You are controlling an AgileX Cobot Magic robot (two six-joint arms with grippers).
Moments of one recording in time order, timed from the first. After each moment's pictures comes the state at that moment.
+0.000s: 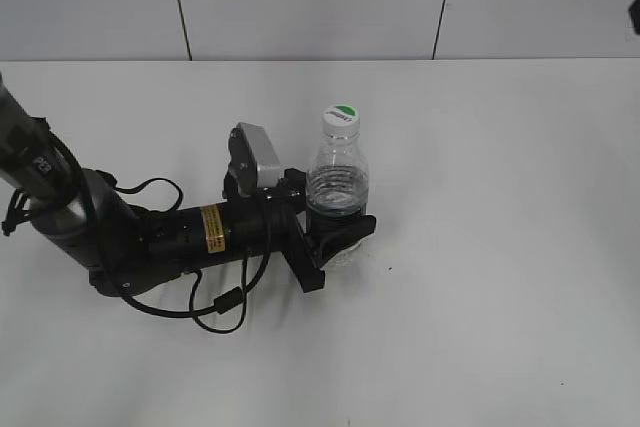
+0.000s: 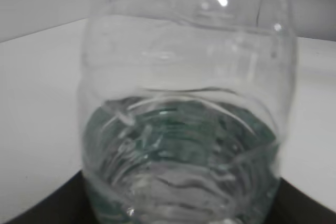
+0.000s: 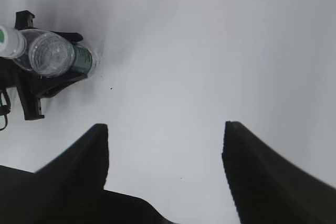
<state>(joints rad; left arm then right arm) -0.46 2.38 -0.98 0.84 -1.27 -0.25 0.10 1.35 -1.37 0.28 1.21 -0.20</state>
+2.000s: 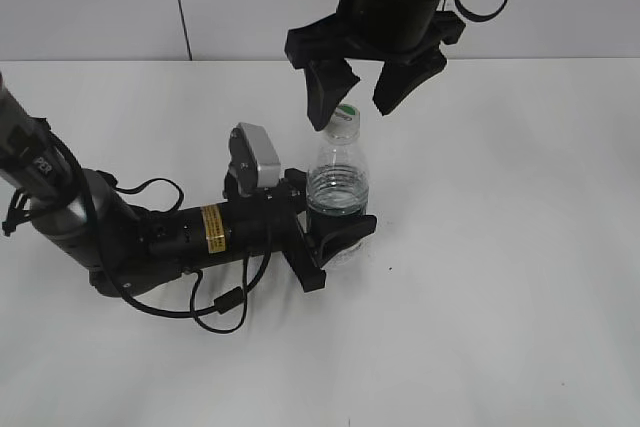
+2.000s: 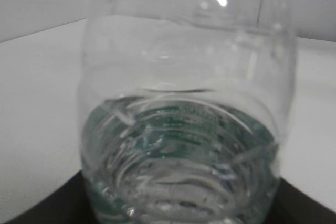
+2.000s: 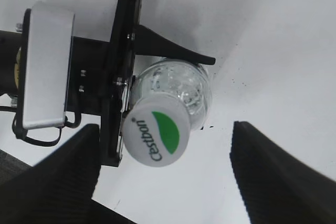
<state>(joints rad) -0.46 2.38 -0.98 0.84 -1.27 -0.25 0.62 1.98 -1.79 0.17 1.22 -0.02</state>
